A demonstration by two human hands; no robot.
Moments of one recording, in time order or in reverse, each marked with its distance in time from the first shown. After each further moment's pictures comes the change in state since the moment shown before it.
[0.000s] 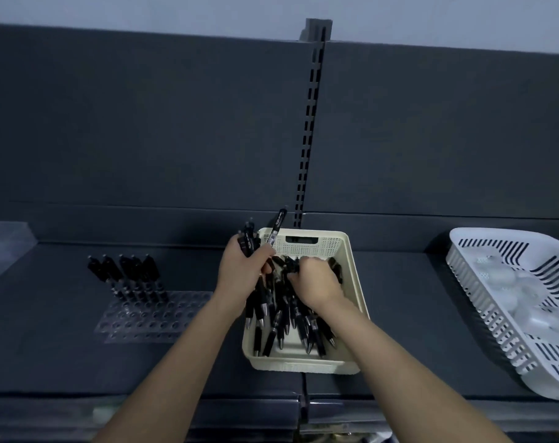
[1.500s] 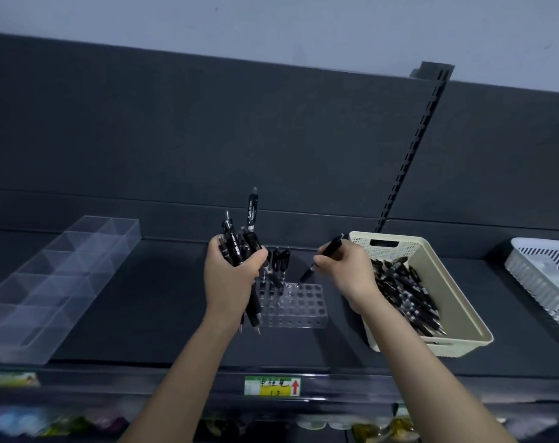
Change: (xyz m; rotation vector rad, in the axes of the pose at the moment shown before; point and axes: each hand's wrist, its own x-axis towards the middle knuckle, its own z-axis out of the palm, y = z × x) left_hand -0.051 0.029 -0.235 -0.075 0.207 0.155; right_hand -0.048 -0.192 0.021 0.860 0.231 0.114
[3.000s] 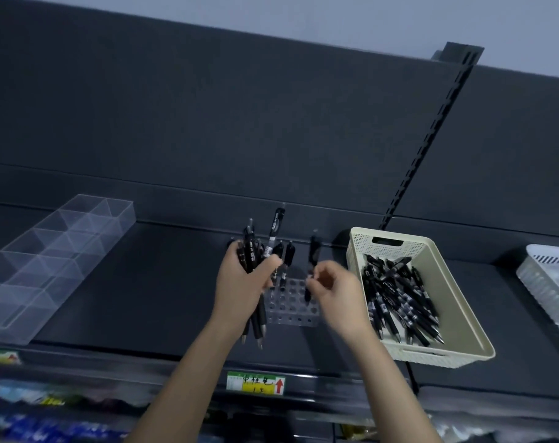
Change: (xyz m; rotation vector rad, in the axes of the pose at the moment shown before) left_hand -0.005 -0.023 0.026 0.042 -0.151 -0.071; right_hand -0.020 0.034 0.001 -0.269 -0.095 -0.165
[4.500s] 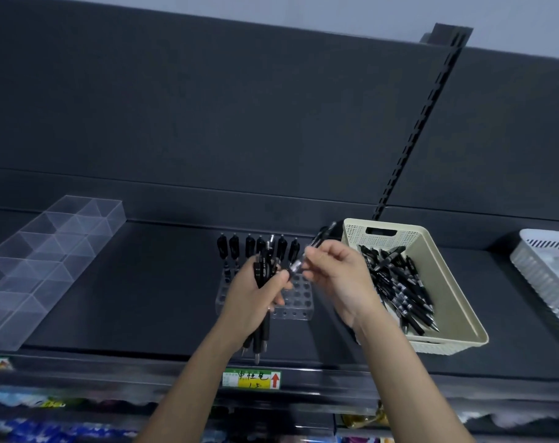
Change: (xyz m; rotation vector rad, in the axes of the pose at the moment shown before) left_hand -0.011 -0.018 0.012 0.120 -0.247 -0.002; right_hand 0.010 -0.013 -0.020 0.877 -0.129 0.250
